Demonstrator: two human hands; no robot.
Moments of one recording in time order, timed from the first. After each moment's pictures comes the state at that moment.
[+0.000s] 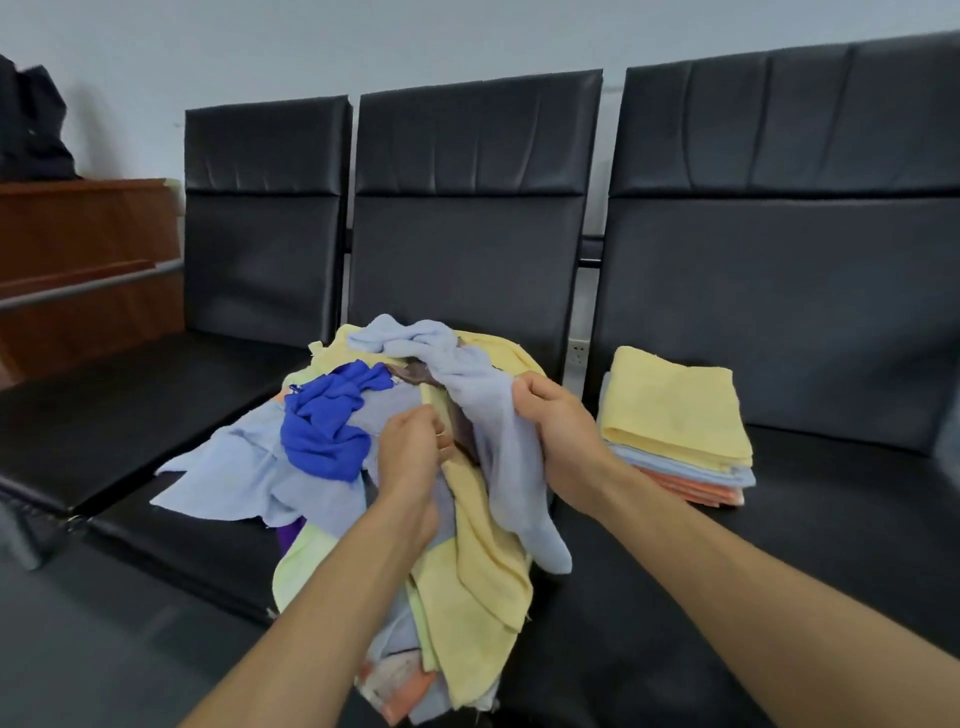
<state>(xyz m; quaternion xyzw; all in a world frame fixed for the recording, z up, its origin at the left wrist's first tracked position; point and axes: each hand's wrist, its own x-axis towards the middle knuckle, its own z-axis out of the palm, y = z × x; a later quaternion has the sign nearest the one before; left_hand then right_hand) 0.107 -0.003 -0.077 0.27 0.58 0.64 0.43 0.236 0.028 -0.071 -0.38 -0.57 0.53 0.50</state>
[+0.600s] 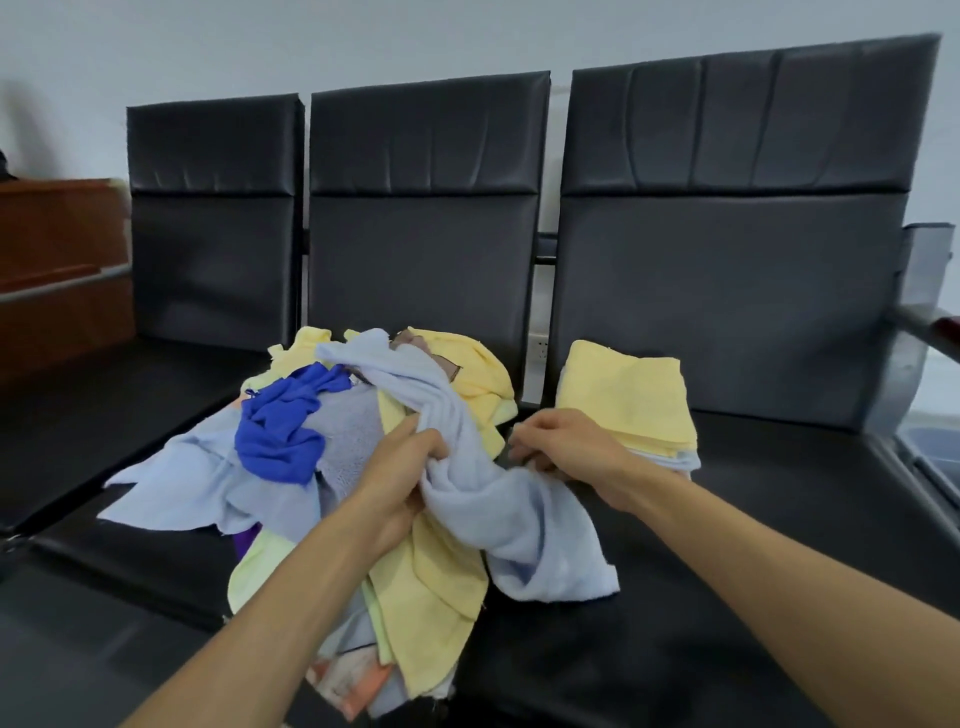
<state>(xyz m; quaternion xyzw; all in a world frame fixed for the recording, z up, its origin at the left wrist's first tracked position) 0.121 -0.009 -0.086 0.42 0.54 0.51 0.52 0.306 0.025 -0.078 -0.55 -0.65 0.43 0.30</state>
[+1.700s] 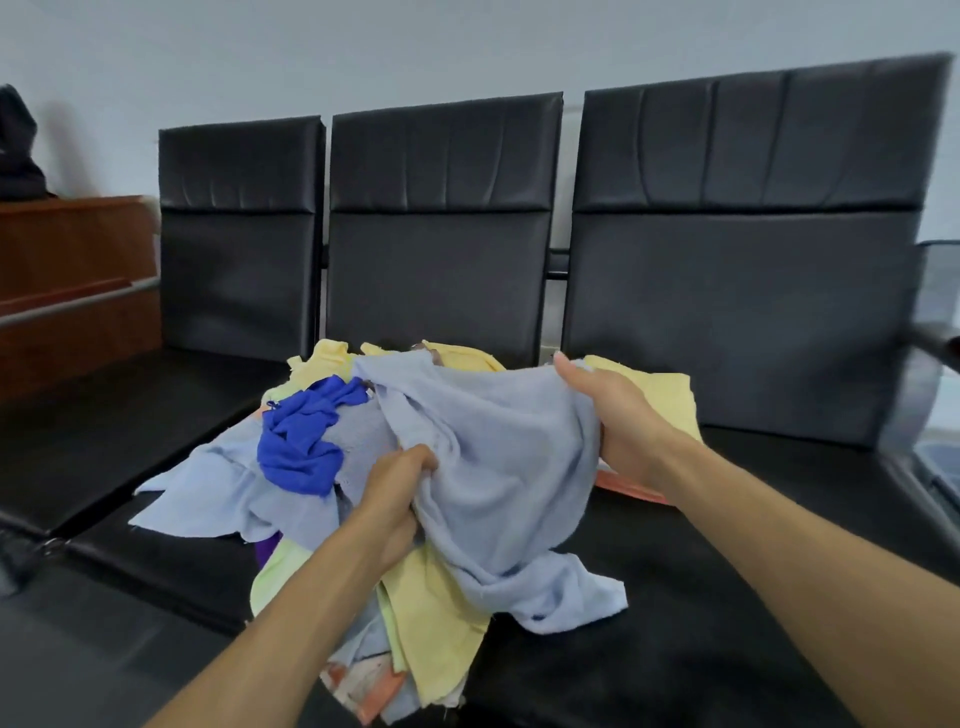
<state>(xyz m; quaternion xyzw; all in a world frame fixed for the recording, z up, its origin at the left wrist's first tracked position) 0.110 -0.010 -0.091 0.33 0.57 0.53 0.54 0.317 0.027 -0.032 -0.43 -0.49 0.61 0.46</state>
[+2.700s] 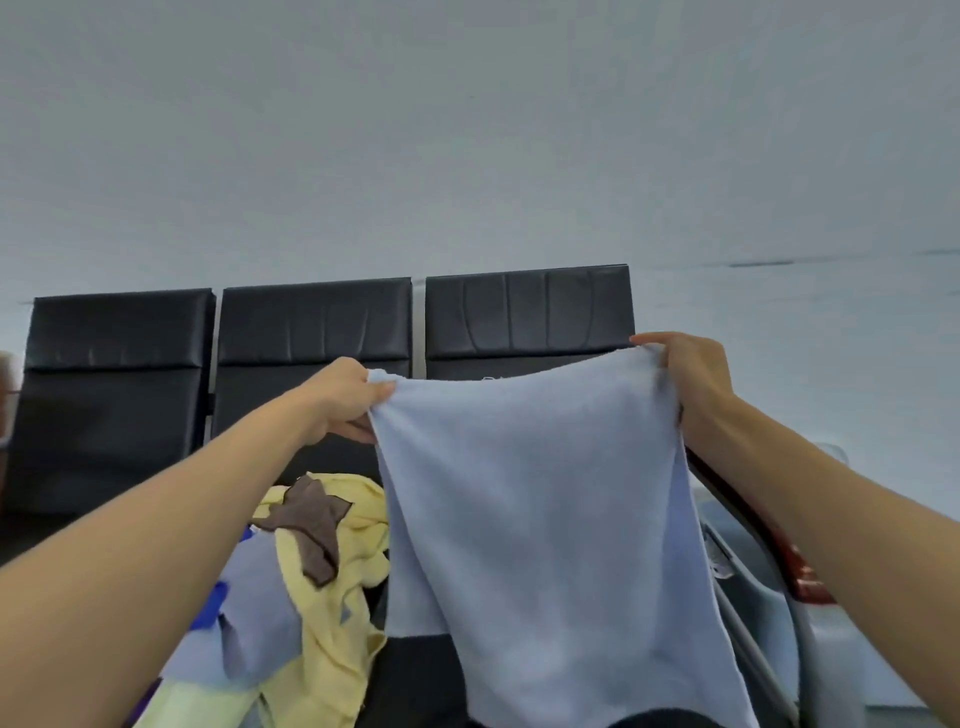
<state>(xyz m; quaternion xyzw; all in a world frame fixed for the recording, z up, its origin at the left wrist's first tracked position) 0.197 -0.068 0.155 0.68 0.56 0.37 0.30 0.528 -0.114 0.140 -0.55 -0.39 0.20 0.71</state>
